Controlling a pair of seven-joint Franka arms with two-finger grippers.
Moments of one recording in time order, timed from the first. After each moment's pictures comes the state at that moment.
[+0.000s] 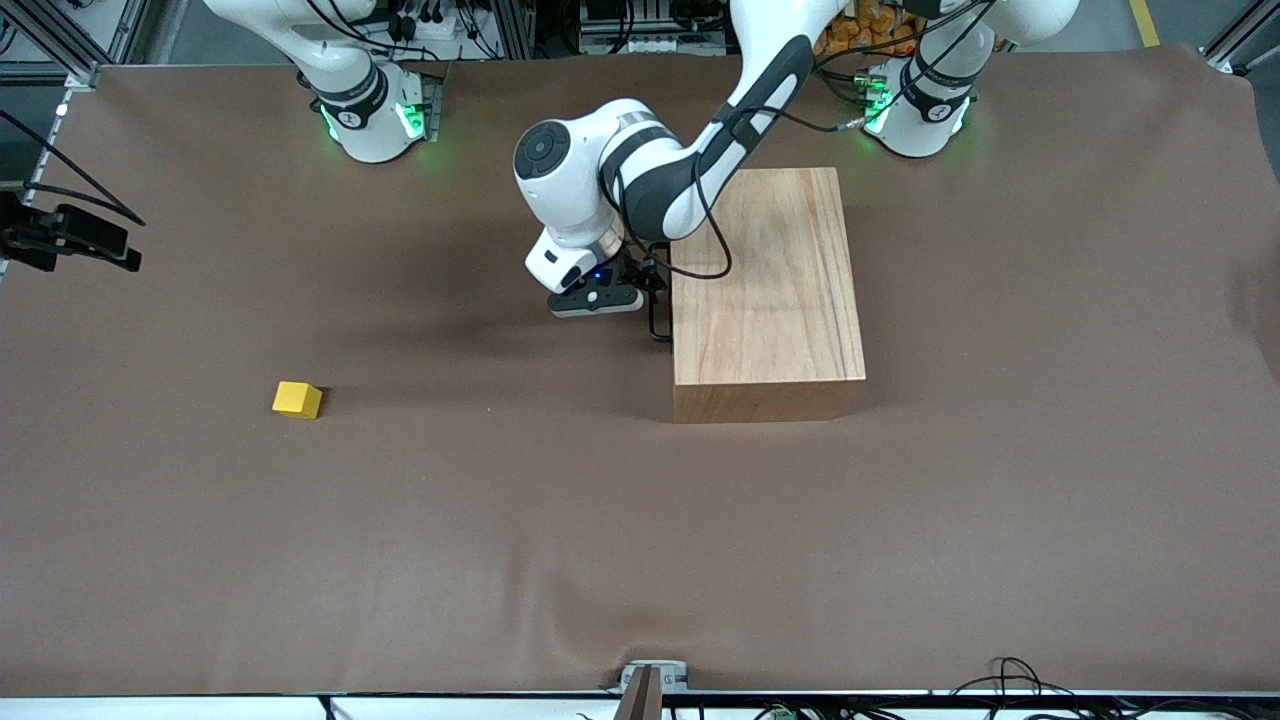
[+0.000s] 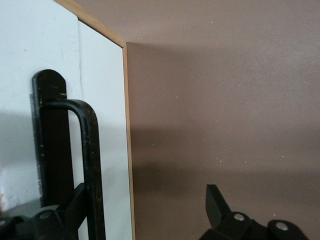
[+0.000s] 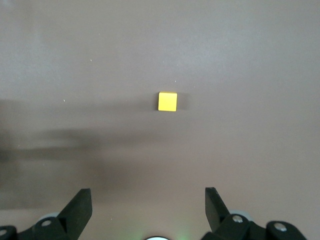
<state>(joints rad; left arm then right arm) -0.98 0.74 0.01 -1.30 0.17 1.90 -1.02 0.01 0.04 -0.11 -1.52 0.04 1.46 -0.07</state>
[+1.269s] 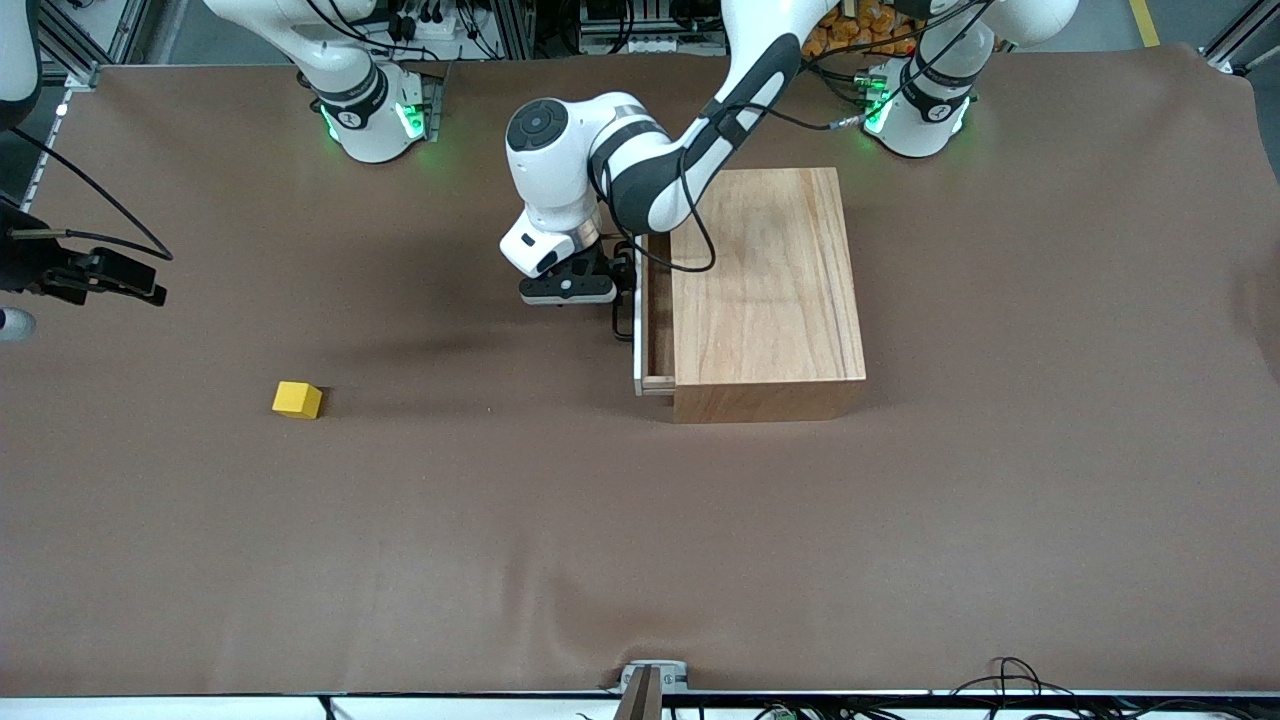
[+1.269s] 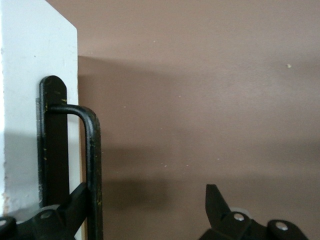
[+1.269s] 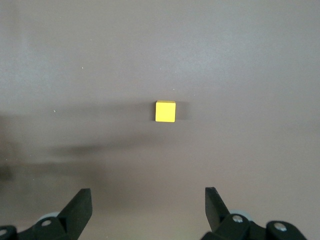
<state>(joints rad) -1.00 0.74 -0.01 -1.30 0.17 2.08 -1.07 0.01 0.05 -0.11 -1.63 0.04 1.59 -0.07</state>
